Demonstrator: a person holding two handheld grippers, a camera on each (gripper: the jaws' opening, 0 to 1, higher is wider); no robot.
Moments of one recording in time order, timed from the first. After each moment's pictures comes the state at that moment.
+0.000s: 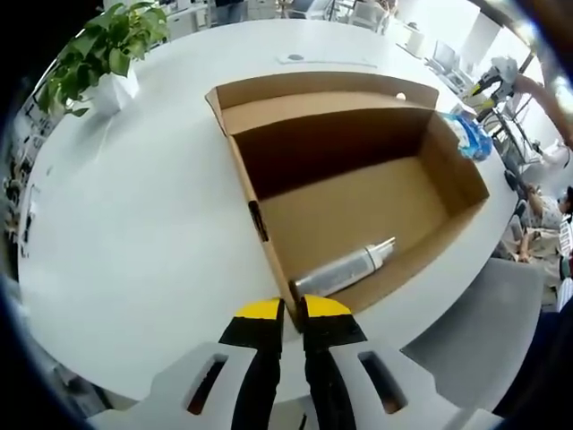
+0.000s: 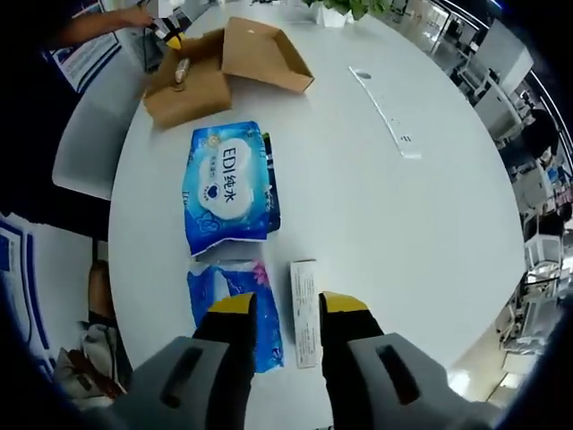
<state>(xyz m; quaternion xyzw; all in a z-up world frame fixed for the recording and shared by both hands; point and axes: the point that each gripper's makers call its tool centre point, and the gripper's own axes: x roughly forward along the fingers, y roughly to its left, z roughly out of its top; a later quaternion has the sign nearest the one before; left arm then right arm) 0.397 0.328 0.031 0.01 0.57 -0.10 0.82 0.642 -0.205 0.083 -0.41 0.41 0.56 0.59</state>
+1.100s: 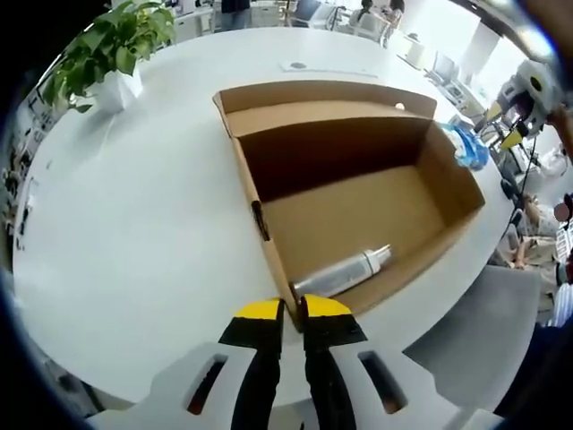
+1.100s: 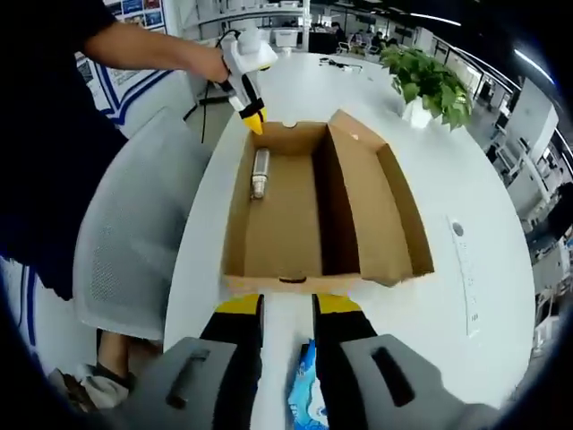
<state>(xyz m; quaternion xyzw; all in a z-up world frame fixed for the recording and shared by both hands) 0.403 0.333 0.030 -0.01 0.55 -0.11 0.83 0.476 0.071 0.109 -0.35 0.30 0.69 0.56</state>
